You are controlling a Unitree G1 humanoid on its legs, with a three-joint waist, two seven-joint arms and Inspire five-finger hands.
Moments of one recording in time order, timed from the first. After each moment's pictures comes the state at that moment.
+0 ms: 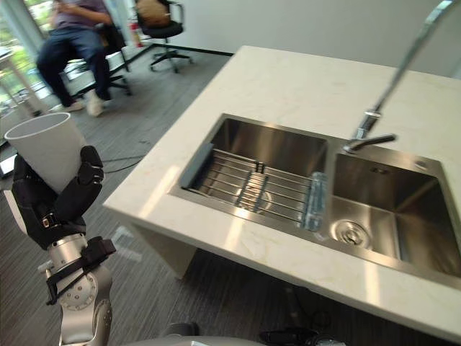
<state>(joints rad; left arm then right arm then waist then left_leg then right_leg) 0.29 0.03 0.15 -0.35 -0.12 -0.43 0.39 0.03 -0.24 -0.07 1.14 -0.06 0.24 0.32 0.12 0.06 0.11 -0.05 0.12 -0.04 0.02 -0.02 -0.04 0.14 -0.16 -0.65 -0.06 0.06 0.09</state>
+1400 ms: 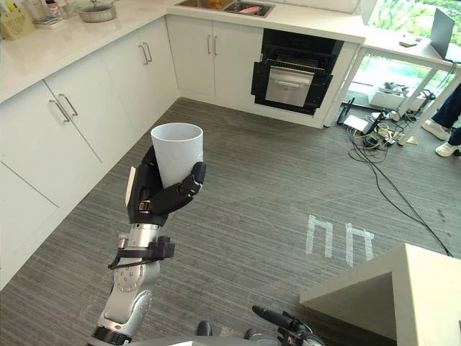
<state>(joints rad) 0.08 0.14 -0.24 -0.09 -0.28 -0.46 0.09 0.16 -0.11 -0.16 0.99 0.32 0.11 0.17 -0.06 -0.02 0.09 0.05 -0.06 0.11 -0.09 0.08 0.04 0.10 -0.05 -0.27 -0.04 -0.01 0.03</state>
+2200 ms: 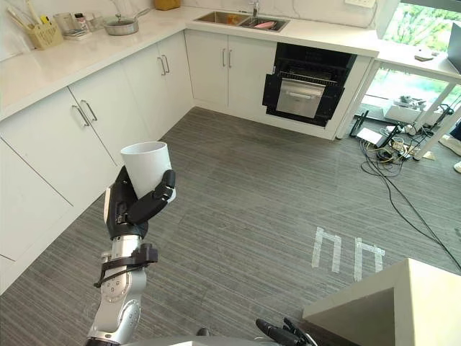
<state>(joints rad) 0.16 0.13 -0.12 -0.04 -0.28 -0.47 0.24 0.24 -0.10 -0.22 1.07 0.17 -0.13 0.26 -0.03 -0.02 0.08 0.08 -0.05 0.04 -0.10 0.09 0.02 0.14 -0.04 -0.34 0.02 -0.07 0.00</state>
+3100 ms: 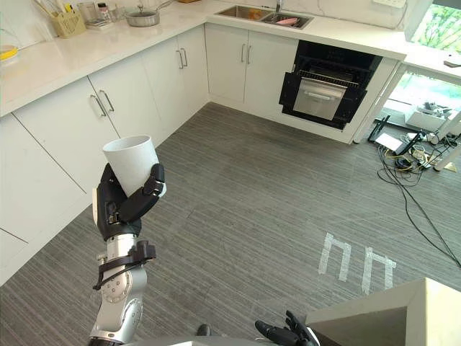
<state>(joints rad) 0.15 0.11 -0.12 -0.04 -0.24 -0.55 0.30 0.24 -0.09 -0.19 1.08 0.14 -0.25 0.25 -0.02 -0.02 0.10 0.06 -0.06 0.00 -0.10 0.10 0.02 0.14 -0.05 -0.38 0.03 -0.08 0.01</state>
